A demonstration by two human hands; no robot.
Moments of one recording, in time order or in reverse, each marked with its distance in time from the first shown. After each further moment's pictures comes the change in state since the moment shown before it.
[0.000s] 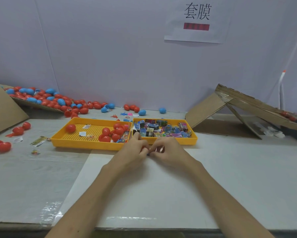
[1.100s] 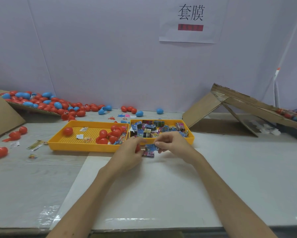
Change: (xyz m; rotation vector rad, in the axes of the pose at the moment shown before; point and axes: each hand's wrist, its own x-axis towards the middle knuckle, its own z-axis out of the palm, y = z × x) left_hand 0.001 -0.002 -0.001 -0.056 0.047 -0.045; right_hand -0.002 -0.002 -0.030 0.432 -0.018 0.286
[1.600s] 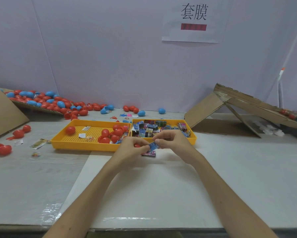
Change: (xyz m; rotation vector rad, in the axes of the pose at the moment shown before) left_hand 0.001 0.007 -0.004 -0.445 -0.008 -0.136; right_hand 0.002 -0.003 0.005 0.141 0.044 -0.059
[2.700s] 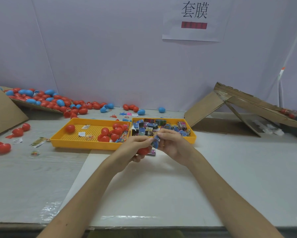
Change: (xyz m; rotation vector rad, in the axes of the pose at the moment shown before) left_hand -0.011 0.013 -0.003 -0.408 -0.227 -0.143; right_hand -0.003 -0.007 0.010 0.632 -0.142 0.154
